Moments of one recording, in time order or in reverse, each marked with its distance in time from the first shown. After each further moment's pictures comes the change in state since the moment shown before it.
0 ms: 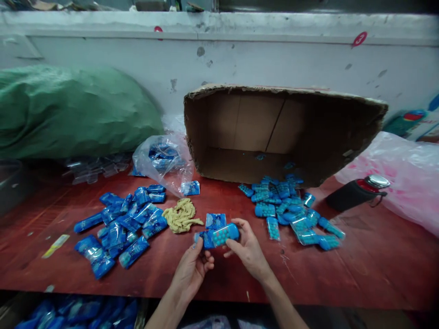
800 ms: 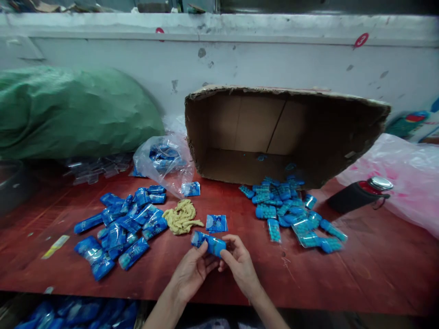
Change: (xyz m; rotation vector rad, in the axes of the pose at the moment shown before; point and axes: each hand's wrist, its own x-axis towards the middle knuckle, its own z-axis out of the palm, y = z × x) left_hand 0.002 0.006 -0.004 0.012 -0.180 -0.103; right_hand -0.011 0.039 0.012 0.053 0.024 -0.006
